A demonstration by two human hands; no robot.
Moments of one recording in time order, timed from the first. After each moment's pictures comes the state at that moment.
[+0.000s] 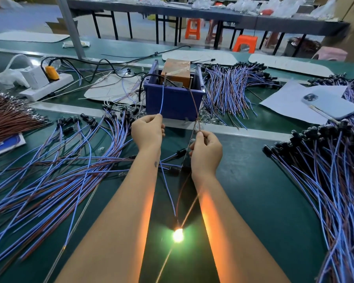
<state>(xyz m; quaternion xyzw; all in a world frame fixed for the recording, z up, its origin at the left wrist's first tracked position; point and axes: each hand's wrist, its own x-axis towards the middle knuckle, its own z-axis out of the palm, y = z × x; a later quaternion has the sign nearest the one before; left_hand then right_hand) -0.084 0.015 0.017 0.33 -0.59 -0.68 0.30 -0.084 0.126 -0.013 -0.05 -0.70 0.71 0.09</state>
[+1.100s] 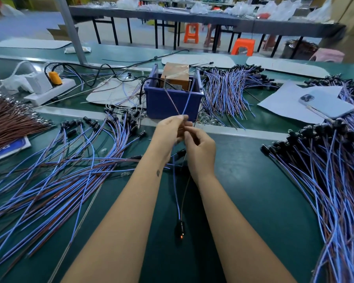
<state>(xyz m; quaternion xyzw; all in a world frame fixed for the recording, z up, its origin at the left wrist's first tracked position) -0.078 0.039 0.024 0.13 -0.60 -0.78 0.11 -0.073 0.130 -0.005 0.11 -0.73 0.67 0.09</state>
